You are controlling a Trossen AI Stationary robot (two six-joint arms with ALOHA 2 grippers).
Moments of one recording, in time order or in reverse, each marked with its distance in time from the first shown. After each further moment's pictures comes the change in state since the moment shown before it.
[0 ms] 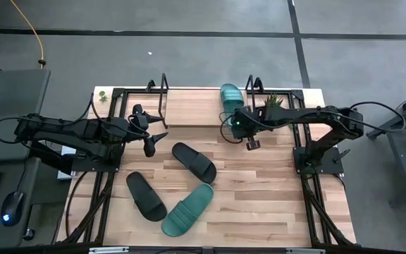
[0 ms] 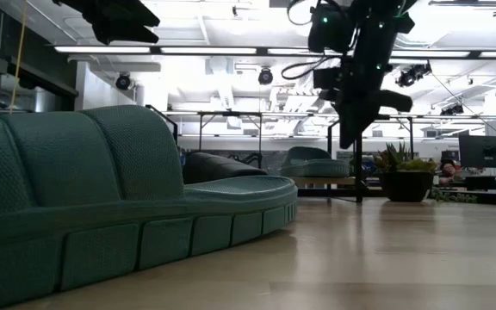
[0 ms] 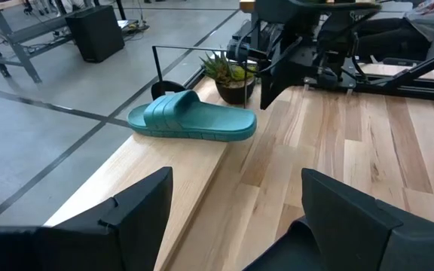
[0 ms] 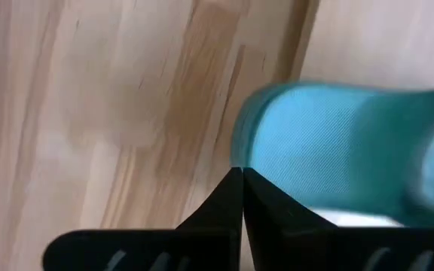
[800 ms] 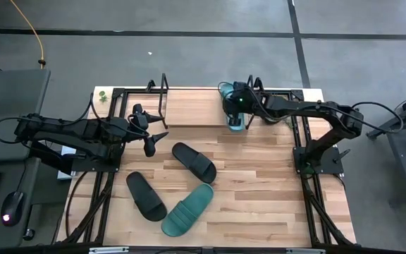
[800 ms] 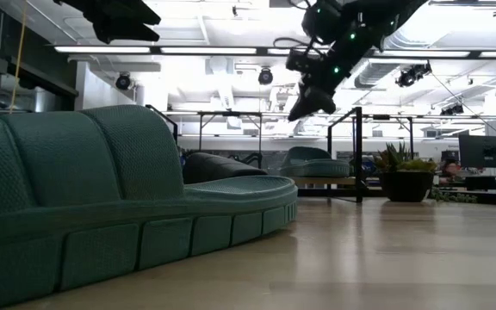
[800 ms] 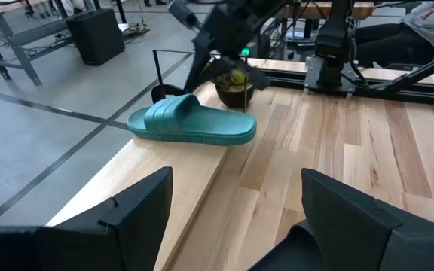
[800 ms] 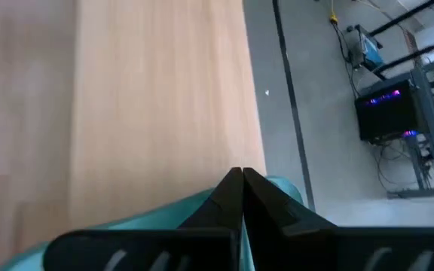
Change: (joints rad) left arm 0.000 0.000 0.000 0.015 0.000 0.004; right arm -0.177 0.015 0.000 0.557 0.041 -0.081
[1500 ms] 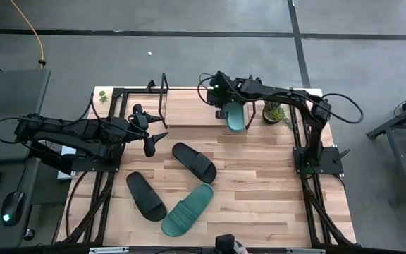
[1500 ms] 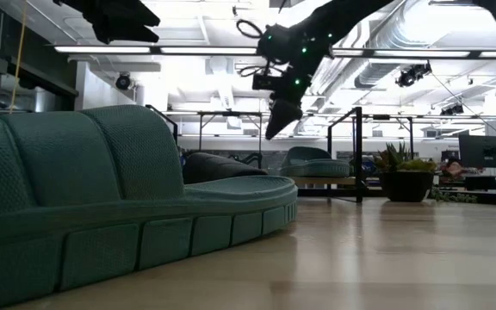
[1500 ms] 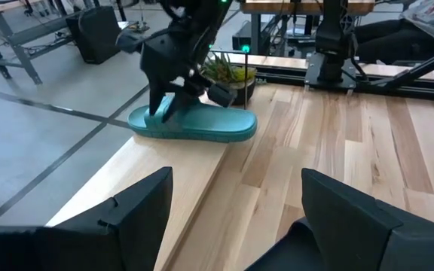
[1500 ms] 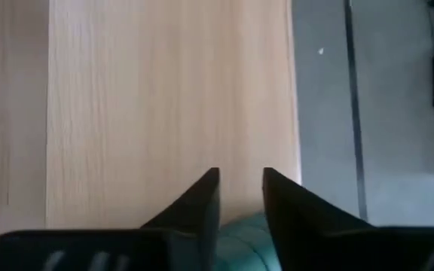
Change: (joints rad) left arm 0.000 0.000 0.000 -0.011 0.000 0.001; right arm -0.055 0.373 0.484 -0.366 -0.095 0.046
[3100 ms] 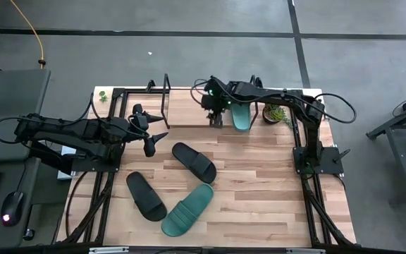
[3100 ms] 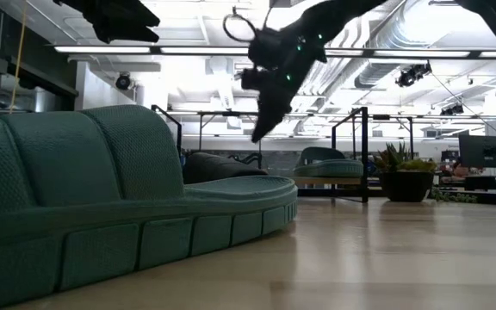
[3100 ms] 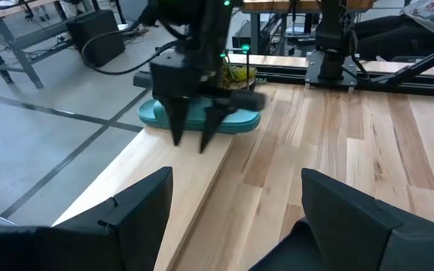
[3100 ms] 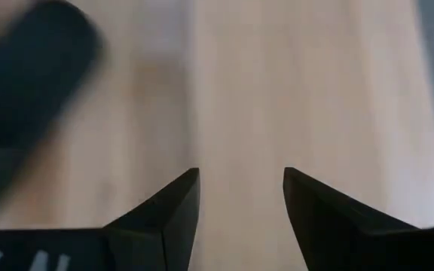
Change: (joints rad) left arm 0.000 0.000 0.000 0.001 0.000 0.023; right arm 0.052 0.055 0.072 -0.093 -0.305 0.237
